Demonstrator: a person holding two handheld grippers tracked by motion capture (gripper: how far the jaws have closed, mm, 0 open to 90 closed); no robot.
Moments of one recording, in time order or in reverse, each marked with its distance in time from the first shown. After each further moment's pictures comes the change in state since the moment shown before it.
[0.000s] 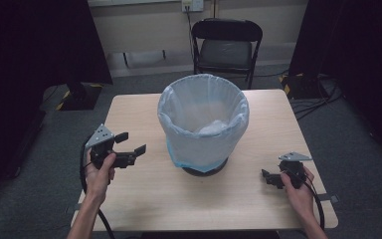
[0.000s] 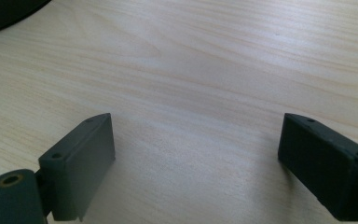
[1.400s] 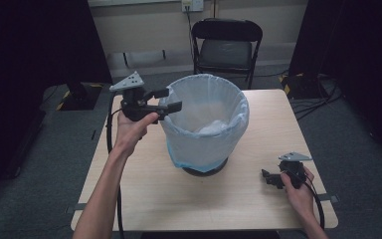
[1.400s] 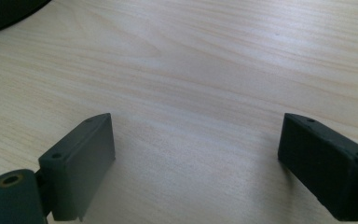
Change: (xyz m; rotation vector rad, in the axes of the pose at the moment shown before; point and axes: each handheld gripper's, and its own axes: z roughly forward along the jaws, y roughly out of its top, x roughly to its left) left arm -0.025 0.141 0.055 -0.164 -0.350 0.048; right arm 0.000 0.000 0.000 0.000 0.000 0.000
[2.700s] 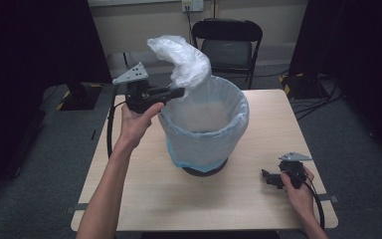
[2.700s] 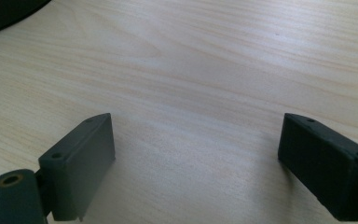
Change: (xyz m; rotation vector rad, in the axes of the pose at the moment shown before) left arm -0.007 0.023 0.015 -0.029 -0.049 0.090; right arm 0.000 0.000 0.000 0.000 0.000 0.000
